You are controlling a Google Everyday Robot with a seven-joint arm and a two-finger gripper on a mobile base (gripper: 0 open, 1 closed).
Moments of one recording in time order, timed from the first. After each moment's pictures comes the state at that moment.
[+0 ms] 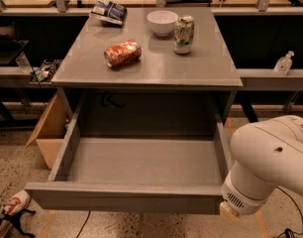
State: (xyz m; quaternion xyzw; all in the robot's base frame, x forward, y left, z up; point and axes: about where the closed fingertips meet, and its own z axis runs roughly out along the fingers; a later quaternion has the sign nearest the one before) arm 0.324 -0.198 0.680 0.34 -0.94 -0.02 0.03
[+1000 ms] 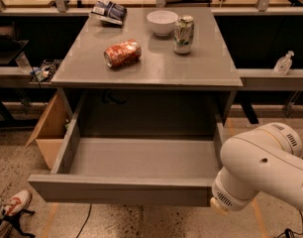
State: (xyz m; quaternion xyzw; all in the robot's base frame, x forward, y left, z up) arm 0.353 -0.185 0.660 0.36 -0.93 0.00 -0.03
